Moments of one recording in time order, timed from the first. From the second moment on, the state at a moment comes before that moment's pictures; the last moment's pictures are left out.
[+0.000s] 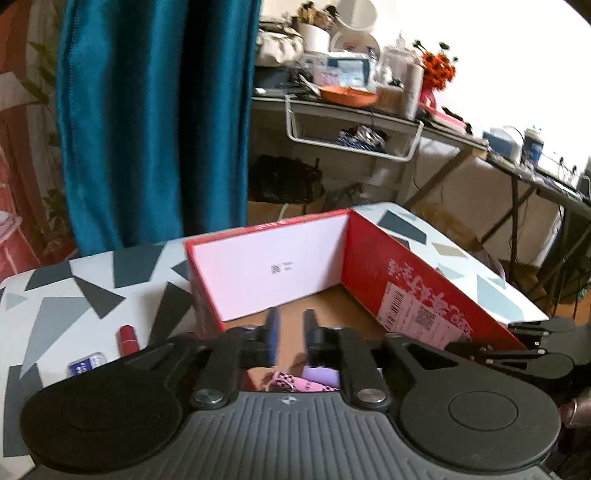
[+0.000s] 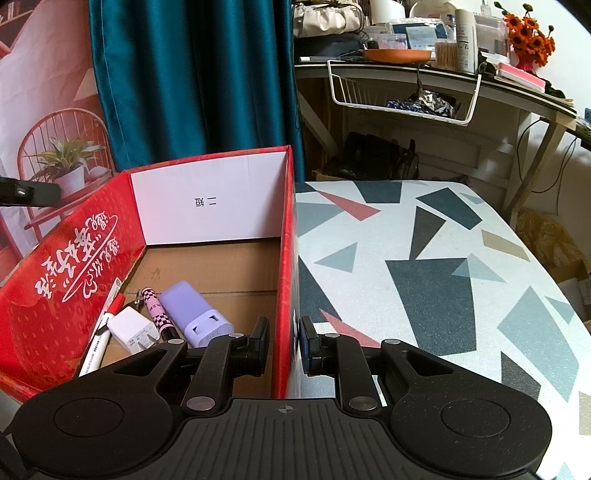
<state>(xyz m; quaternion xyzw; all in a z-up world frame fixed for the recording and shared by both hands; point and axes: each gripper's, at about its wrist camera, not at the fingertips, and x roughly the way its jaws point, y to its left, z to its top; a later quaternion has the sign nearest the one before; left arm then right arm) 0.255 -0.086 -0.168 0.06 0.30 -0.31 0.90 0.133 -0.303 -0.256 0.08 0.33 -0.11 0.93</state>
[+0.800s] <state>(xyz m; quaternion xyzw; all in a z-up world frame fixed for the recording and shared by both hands) 0.259 -0.002 -0.257 -0.04 0.42 -0.17 0.89 0.133 -0.303 -0.256 0.09 0.33 -0.11 0.93</state>
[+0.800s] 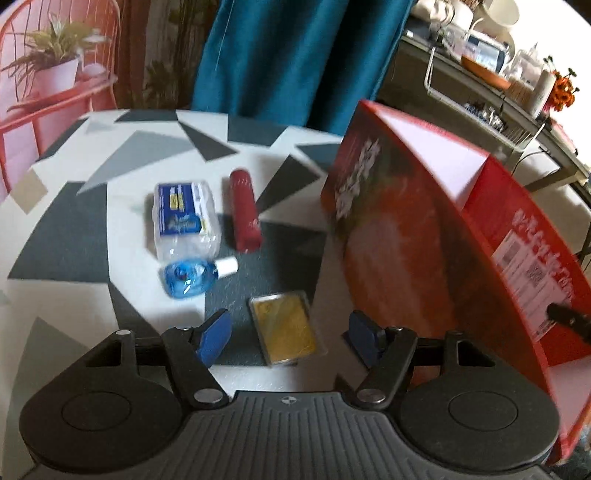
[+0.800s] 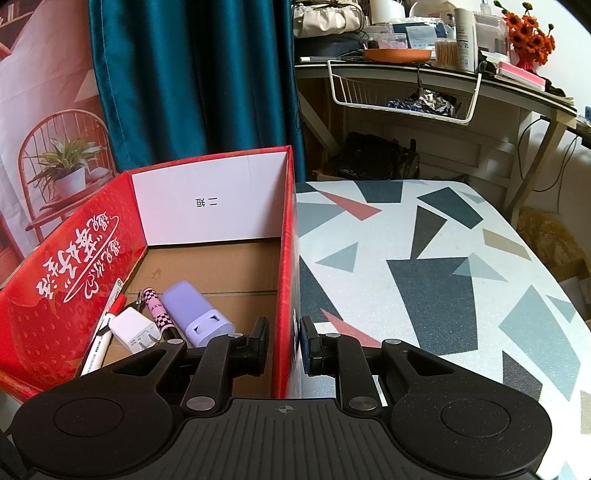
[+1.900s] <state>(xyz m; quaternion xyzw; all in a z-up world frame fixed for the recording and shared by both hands) 0.253 -0.016 -0.275 0.07 0.42 -0.12 0.90 0.133 -0.303 -0.256 0.09 0.33 -0.11 0.93</state>
